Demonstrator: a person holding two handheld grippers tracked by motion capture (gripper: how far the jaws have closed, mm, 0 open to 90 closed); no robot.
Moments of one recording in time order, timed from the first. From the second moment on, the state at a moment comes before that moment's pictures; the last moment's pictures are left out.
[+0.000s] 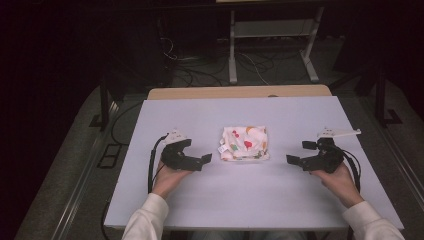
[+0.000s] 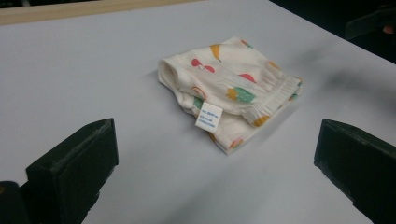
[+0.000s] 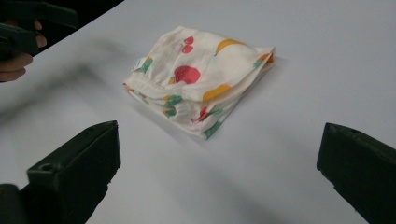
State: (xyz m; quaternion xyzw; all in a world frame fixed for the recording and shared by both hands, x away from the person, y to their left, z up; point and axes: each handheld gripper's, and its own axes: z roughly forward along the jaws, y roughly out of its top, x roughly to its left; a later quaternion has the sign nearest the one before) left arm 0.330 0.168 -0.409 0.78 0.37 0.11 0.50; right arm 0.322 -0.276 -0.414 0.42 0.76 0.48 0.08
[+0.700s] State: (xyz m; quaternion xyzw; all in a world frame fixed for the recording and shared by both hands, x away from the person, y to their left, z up) left arm 0.284 0.182 -0.427 0.79 0.34 0.13 0.49; right arm 0.278 -0.288 -0.435 0.42 0.77 0.47 0.09
